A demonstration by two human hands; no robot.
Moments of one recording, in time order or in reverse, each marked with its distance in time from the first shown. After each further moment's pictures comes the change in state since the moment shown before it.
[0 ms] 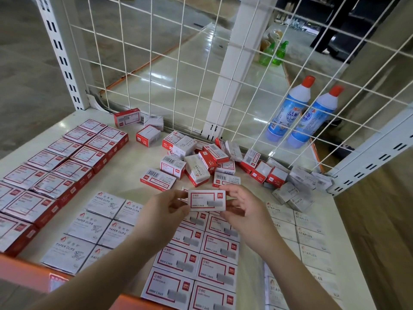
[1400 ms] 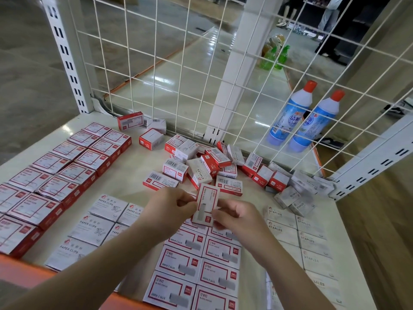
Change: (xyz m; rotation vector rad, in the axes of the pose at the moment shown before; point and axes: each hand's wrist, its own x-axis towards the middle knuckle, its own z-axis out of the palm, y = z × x) left_hand 0.011 0.018 -0.008 0.155 -0.127 0.041; right_hand 0.001 -0.011 0.008 0.187 -0.147 0.134
